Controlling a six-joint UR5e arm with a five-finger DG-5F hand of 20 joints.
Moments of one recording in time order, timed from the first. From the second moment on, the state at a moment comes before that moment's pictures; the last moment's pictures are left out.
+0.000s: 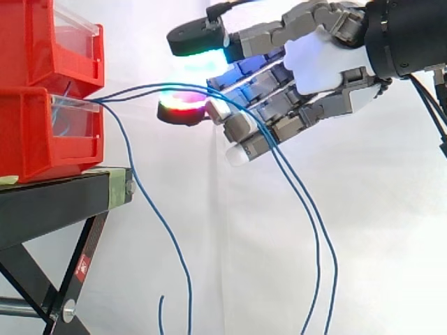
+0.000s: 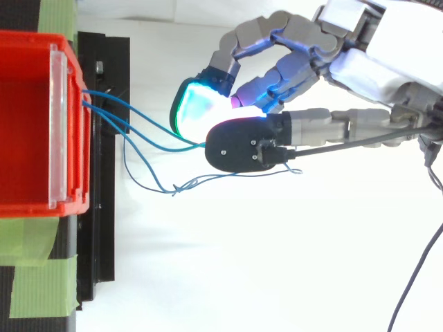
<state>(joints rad) 0.25 -1.87 -1.59 -2.98 -0.92 -0.19</state>
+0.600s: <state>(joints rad) 0.25 -1.87 -1.59 -2.98 -0.92 -0.19</state>
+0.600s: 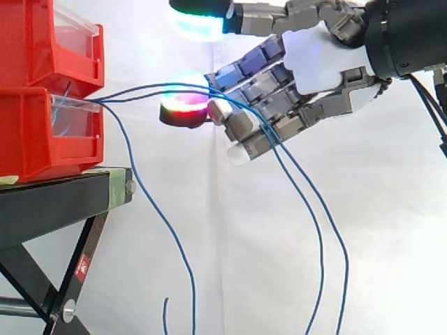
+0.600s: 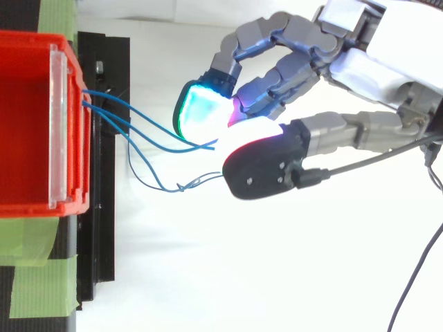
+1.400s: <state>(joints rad) 0.25 -1.87 -1.59 -2.98 -0.91 -0.19</state>
